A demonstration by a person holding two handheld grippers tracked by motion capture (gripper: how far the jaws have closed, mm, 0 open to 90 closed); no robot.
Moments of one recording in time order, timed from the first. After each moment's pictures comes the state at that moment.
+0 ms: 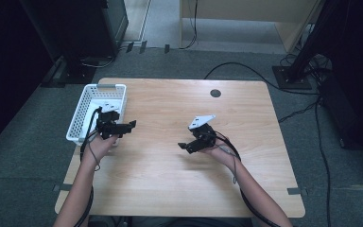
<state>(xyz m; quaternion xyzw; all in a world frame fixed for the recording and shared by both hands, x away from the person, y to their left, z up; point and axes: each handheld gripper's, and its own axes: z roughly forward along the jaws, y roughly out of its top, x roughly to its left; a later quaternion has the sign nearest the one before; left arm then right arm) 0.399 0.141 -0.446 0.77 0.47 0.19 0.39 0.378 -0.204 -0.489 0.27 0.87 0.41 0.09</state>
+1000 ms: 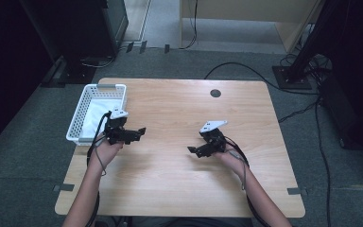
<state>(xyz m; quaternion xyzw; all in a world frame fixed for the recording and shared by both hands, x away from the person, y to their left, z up) 0.378 0.113 -0.447 0.79 0.43 0.17 0.40 0.366 -0.236 -0.508 0.32 0.85 0.40 0.09</state>
